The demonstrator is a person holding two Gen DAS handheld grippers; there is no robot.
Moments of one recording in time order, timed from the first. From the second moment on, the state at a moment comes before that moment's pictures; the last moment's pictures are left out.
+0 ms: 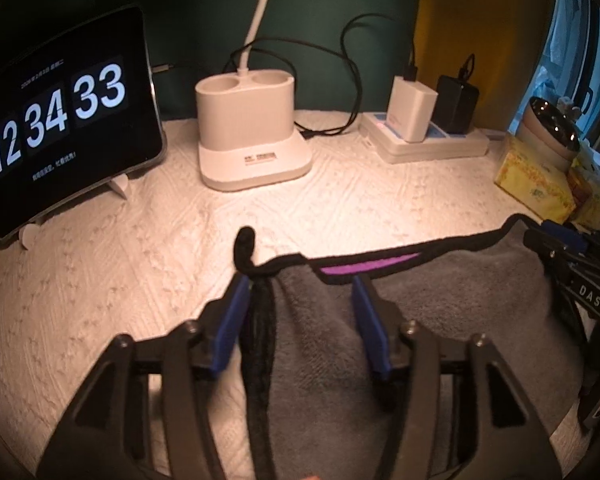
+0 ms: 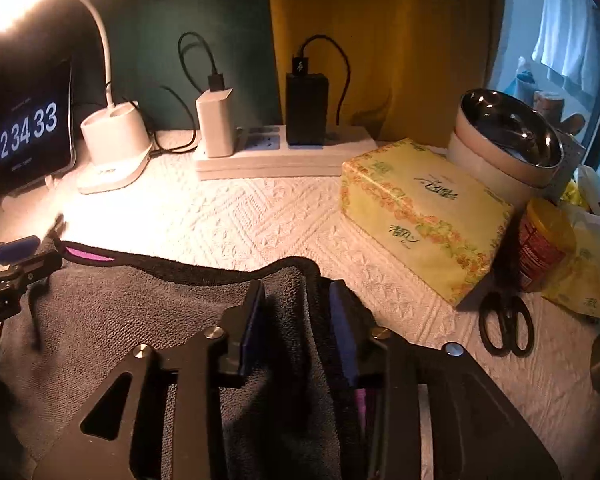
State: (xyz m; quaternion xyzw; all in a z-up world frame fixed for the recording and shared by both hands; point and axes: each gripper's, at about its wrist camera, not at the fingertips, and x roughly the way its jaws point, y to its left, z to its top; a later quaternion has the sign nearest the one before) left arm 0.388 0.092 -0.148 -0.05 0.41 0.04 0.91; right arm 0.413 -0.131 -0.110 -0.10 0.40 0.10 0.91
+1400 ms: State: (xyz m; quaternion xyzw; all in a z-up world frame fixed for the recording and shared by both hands) left arm 0.234 0.062 -0.094 -0.08 0.37 0.01 0.93; right arm 0.274 -0.153 -0.064 -0.09 0.37 0.11 0.92
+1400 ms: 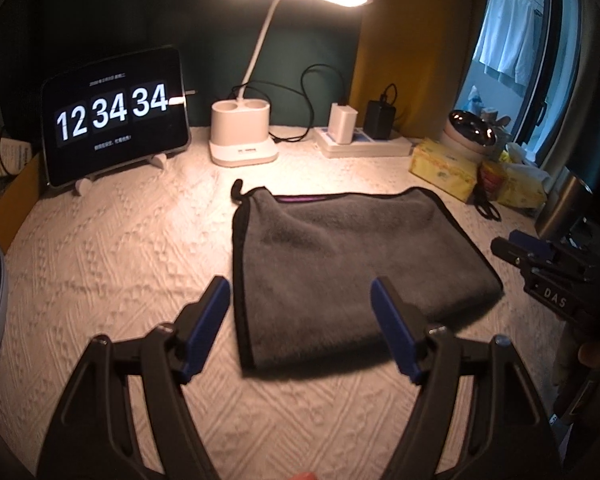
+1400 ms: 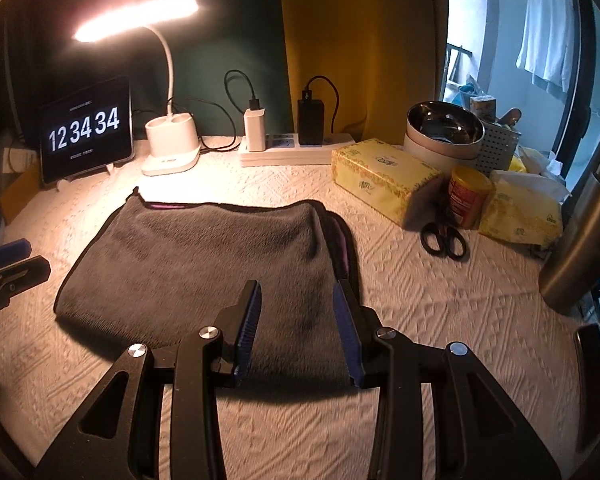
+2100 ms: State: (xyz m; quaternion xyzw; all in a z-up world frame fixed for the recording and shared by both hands) left arm 0.151 0.052 -0.079 -0.08 0.34 0.01 0.94; right arm 0.187 -0.161 -0.035 -0.09 0.34 0.12 0.93
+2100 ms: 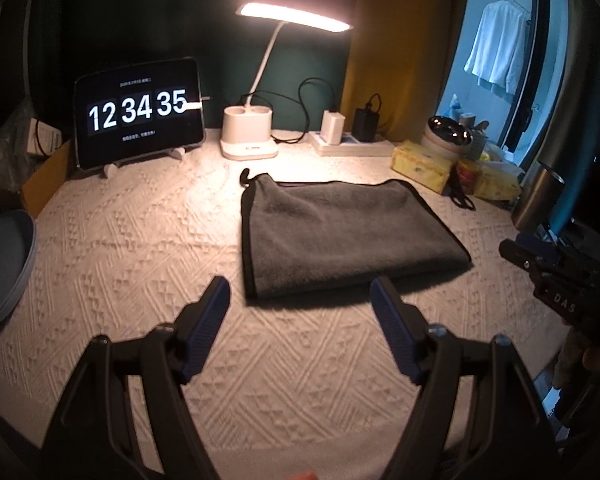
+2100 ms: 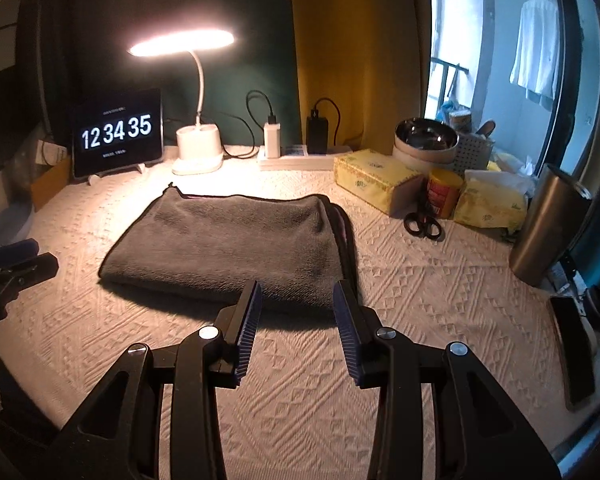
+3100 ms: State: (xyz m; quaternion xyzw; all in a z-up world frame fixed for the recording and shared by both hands) left arm 0.034 0.036 0.015 -0.04 0.12 0.07 0.99; right arm 0.066 -0.187 0.075 -0.08 0.13 0.12 0.98
